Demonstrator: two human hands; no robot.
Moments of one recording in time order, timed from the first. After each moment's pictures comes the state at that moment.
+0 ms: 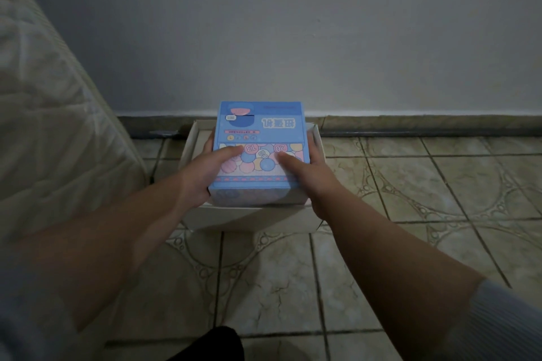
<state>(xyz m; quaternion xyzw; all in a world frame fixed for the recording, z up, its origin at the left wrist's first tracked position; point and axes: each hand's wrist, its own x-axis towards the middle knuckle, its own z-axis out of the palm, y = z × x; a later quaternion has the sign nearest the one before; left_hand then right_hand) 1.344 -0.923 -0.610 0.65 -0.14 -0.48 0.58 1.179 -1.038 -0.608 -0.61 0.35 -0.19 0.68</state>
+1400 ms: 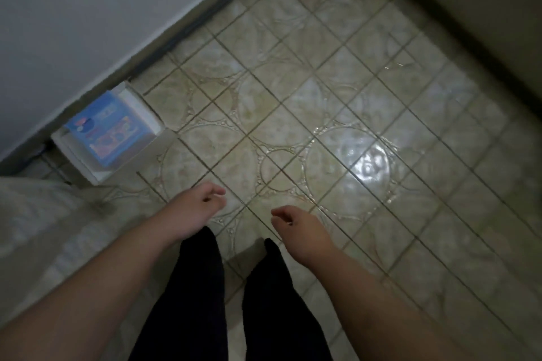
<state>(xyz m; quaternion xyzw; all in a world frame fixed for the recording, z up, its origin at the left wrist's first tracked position) 1.019 -0.823 -0.234 0.67 -0.45 -0.59 -0.03 0.812 -0.779 -0.225 -0.41 0.71 0.01 0.57</state>
